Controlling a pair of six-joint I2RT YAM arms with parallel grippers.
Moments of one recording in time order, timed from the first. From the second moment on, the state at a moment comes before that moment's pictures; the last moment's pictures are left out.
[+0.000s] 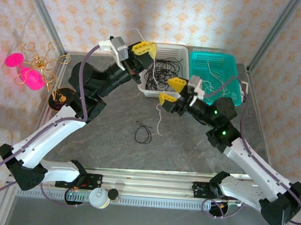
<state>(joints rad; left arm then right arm) -0.65 1.24 1.39 0.37 0.26 -0.16 0.63 1.02 0.93 0.33 -0.51 0.13</state>
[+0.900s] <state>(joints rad) -0.65 1.22 1.19 0.47 0.25 -0.22 0.48 1.25 1.24 -0.04 -0.54 0.24</state>
